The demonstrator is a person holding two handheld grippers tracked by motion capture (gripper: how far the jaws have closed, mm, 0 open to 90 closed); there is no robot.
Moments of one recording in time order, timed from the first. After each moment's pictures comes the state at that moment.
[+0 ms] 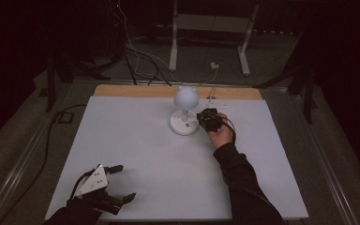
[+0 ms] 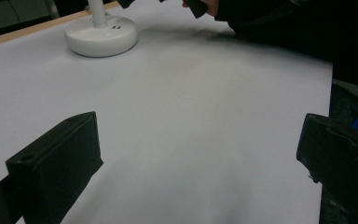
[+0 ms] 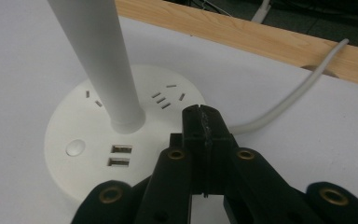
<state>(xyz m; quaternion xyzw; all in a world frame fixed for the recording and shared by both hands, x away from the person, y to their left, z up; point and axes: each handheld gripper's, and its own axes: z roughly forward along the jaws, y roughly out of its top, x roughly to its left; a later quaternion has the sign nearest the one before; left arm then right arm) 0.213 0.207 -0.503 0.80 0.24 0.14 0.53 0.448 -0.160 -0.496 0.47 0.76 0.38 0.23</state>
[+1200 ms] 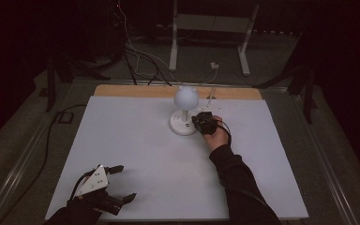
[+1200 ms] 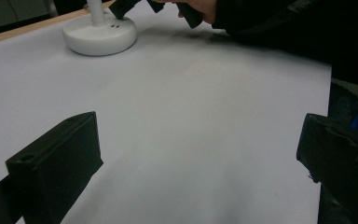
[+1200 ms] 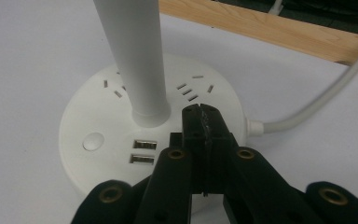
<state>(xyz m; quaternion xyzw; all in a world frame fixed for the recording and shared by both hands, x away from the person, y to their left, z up) 0.213 0.207 -0.503 0.80 0.24 0.14 0.53 0.447 -0.147 -0.511 0.46 0.77 0.39 0.23</state>
